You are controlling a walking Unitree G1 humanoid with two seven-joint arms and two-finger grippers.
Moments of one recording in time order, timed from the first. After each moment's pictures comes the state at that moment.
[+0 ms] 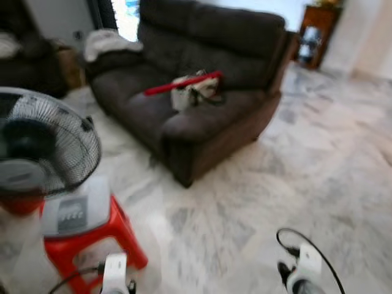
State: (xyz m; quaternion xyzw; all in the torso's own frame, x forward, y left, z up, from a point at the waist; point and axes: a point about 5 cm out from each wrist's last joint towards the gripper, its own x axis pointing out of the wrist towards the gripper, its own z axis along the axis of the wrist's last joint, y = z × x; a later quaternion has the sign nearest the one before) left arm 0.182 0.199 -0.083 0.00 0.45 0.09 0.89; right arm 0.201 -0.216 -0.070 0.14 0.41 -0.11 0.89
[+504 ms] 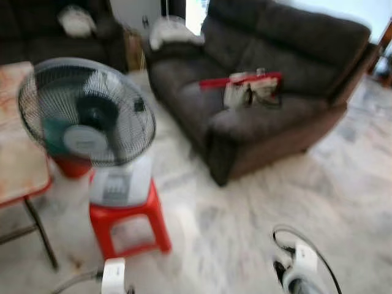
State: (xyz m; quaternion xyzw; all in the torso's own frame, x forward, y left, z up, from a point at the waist) left arm 0.182 0.192 -0.084 -0.01 0.45 0.08 0.89; right arm 0.197 -0.220 -0.071 0.14 0.41 -0.11 0.89
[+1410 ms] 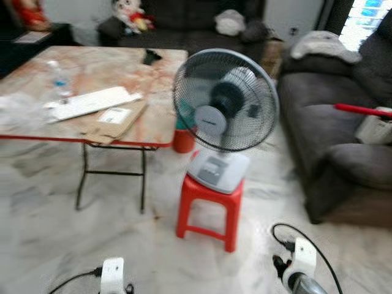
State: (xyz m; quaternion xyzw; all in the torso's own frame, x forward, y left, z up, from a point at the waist) left arm 0.183 0.182 -0.085 -0.02 0.46 0.08 0.88; right arm 0.198 -0.227 -0.069 0.12 0.42 -0.11 0.89
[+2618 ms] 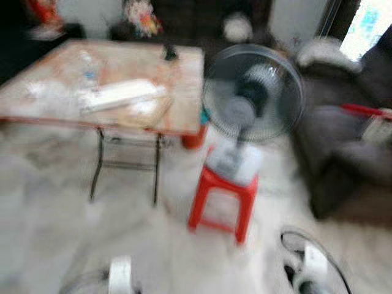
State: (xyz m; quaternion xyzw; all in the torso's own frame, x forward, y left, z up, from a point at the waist) left arm 0.174 0.180 -0.090 -0.02 0.47 0.08 0.88; right arm 0.201 -0.235 -0.066 0.12 0.41 -0.12 0.90
